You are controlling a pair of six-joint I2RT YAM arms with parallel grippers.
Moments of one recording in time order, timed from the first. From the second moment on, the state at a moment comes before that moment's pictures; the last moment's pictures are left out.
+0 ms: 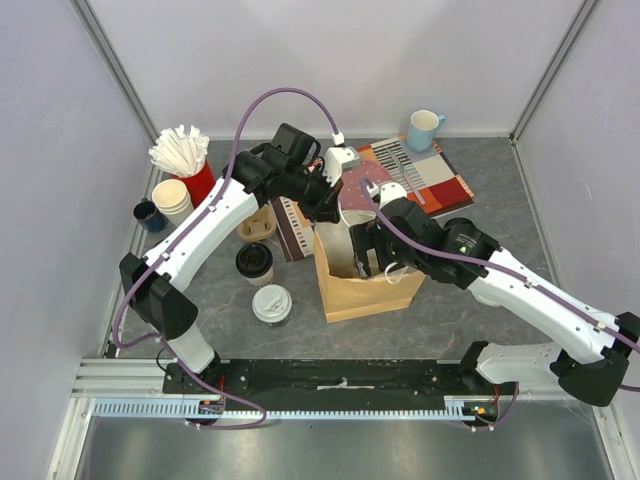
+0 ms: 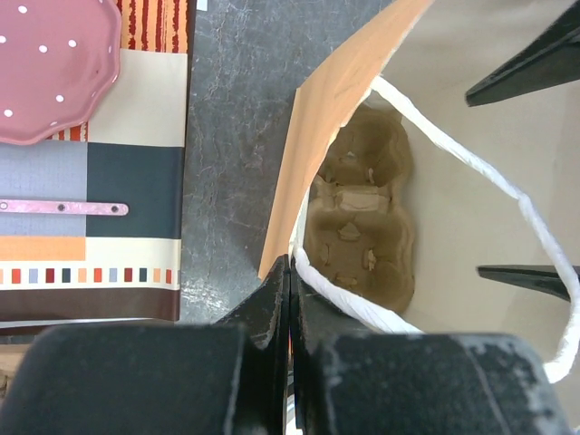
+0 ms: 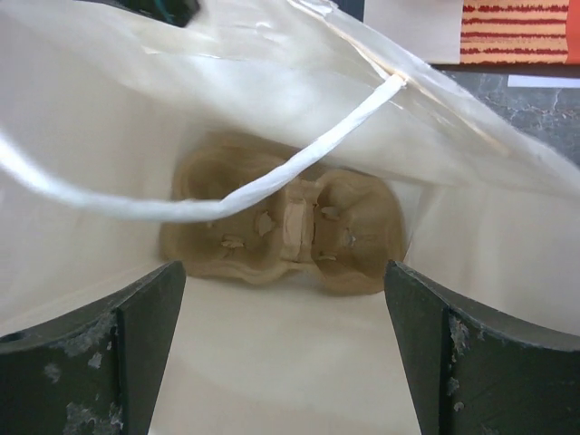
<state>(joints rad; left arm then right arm) -0.63 1.68 1.76 -0.94 0.52 0.24 0.92 1.21 1.30 -0.90 0.26 0.46</state>
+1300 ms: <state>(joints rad) -0.63 1.67 1.76 -0.96 0.50 0.30 0.92 0.85 1.43 -0.73 0.08 0.29</state>
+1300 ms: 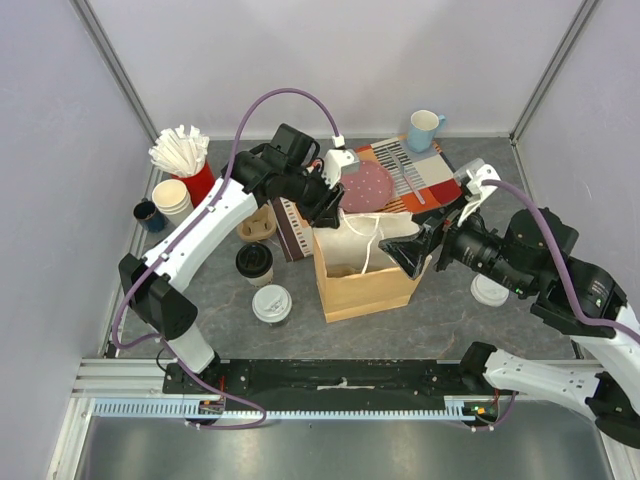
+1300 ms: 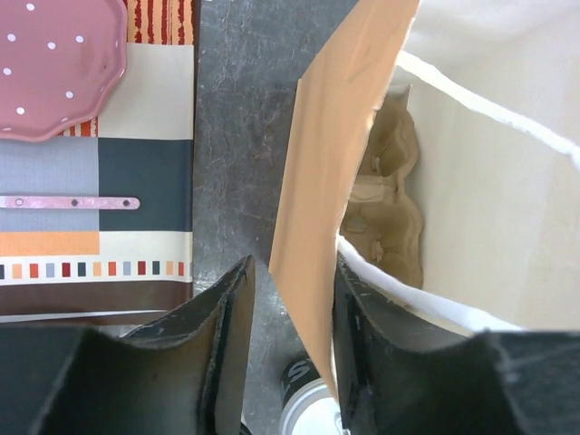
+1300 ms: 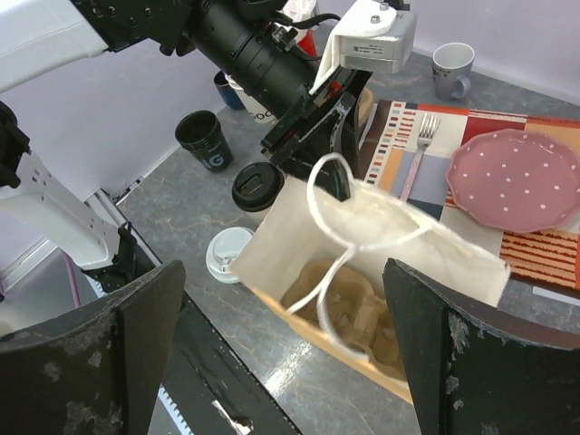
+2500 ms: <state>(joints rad) -0.63 1.61 2.03 -1.15 0.43 0.33 0.92 0.94 1.39 -0.69 0.00 0.22</state>
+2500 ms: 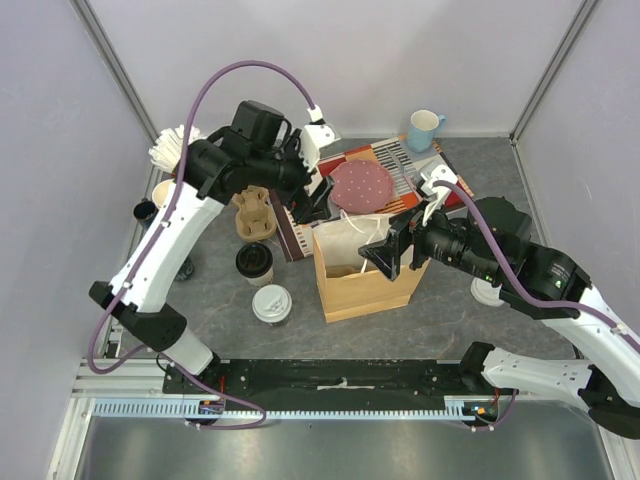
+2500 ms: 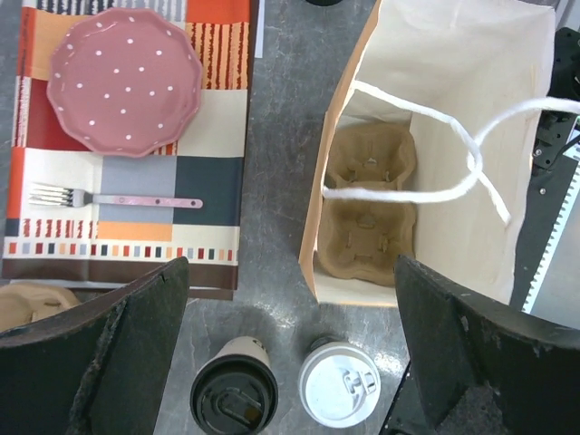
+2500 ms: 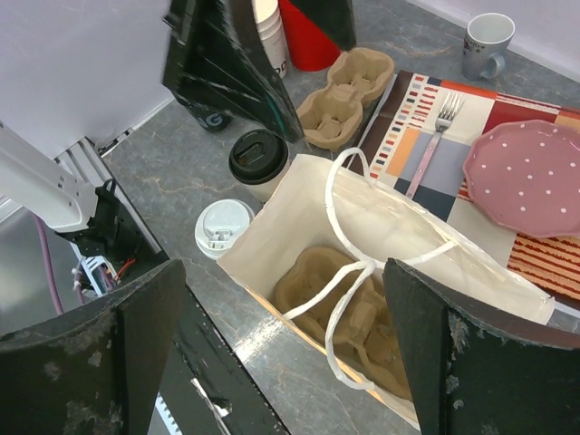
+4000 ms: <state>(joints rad) -0.15 1.30 1.11 -1.22 0.57 1.51 0.92 0.98 1.33 -0.59 -0.28 -0.01</state>
